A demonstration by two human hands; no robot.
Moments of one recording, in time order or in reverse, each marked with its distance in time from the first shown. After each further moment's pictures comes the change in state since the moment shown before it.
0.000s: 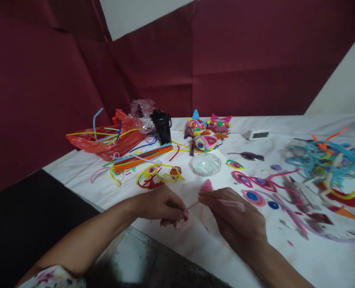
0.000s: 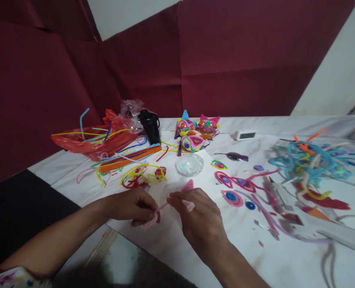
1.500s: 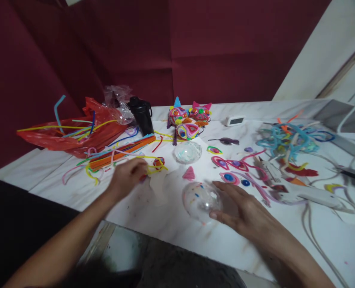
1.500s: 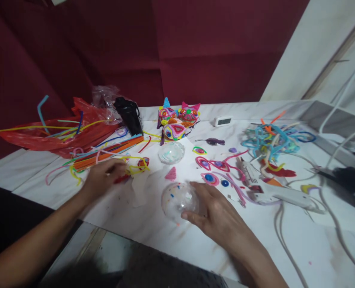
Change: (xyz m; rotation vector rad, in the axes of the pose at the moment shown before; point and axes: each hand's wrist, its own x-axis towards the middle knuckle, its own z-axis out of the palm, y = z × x) left_hand 0.009 -0.035 -0.042 0.713 0.977 0.223; right_hand -0.061 0.028 -0.055 -0.200 -0.565 0.654
